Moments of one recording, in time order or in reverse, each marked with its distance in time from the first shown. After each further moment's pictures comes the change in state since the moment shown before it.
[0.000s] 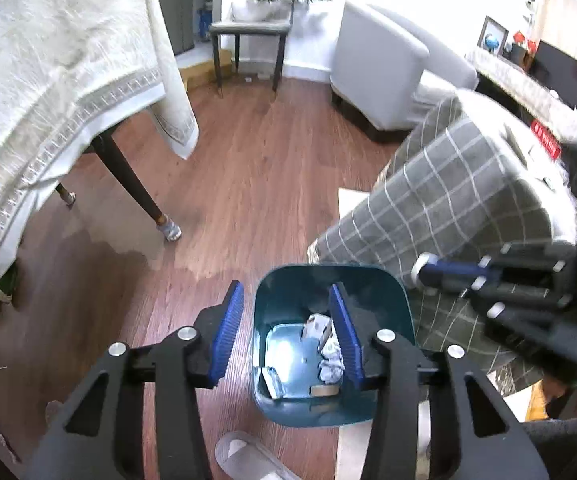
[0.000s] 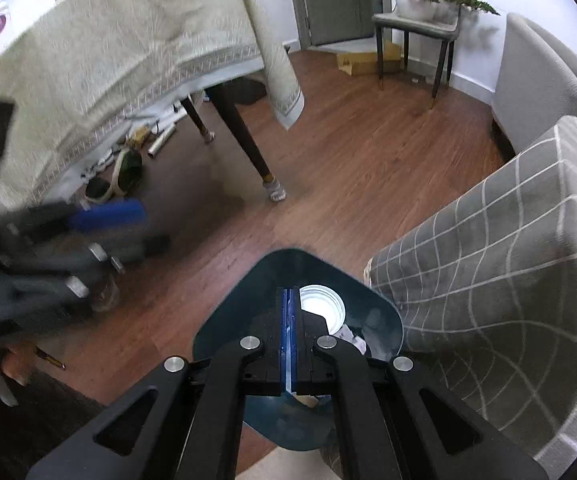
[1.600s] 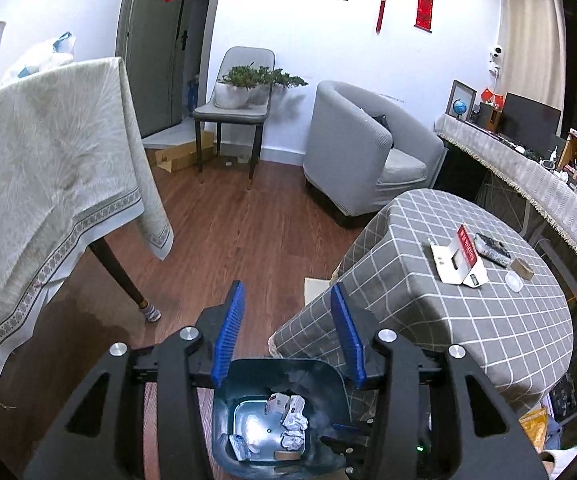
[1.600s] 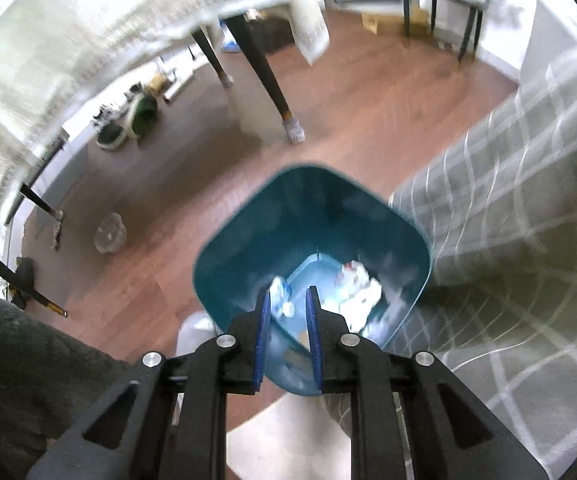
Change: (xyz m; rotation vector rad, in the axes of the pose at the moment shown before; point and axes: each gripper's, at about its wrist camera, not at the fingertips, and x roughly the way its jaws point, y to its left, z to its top) left arm -0.084 -0.055 0.055 0.012 -0.287 -0.067; right arm 0.004 0.005 -0.050 -0.067 0.117 0.061
